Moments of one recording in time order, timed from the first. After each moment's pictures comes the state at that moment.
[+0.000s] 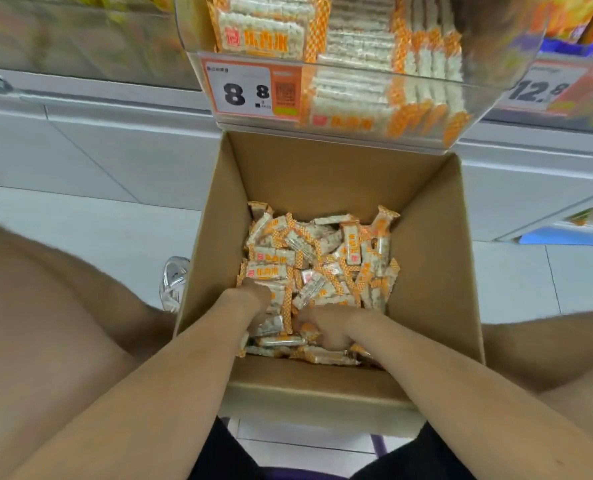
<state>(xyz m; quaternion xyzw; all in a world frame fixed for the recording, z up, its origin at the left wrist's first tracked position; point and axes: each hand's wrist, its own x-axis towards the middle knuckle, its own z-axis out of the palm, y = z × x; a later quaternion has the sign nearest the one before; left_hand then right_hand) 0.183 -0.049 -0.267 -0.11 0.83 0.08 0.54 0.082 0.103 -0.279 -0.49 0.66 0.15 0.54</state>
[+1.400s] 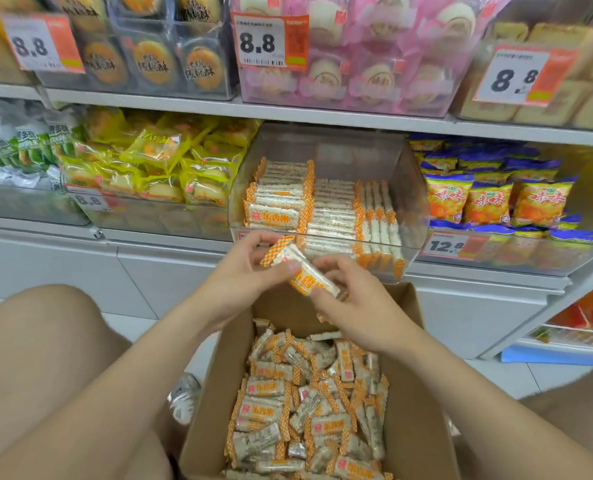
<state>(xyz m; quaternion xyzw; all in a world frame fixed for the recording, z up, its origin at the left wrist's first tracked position) 0.163 -0.091 -0.010 -0.22 0.69 0.67 -0.17 0.045 0.089 -0.005 -0.43 0.77 -0.41 0.23</state>
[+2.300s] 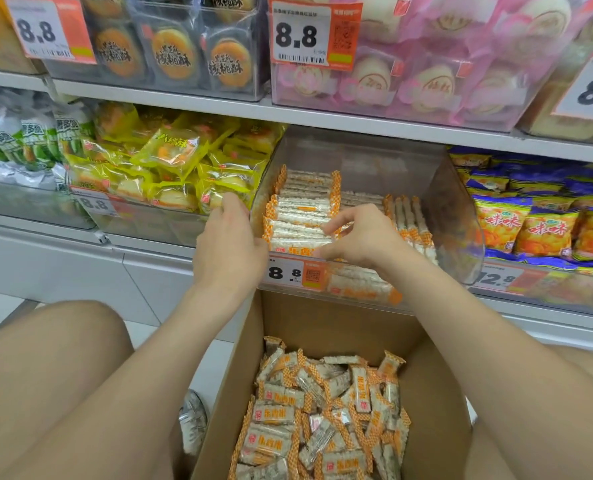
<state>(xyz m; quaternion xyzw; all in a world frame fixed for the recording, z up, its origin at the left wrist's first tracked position) 0.132 -0.149 0.014 -0.44 0.83 0.19 -0.29 -0.037 -0.039 0.031 -0.33 0.85 -0.33 0.23</state>
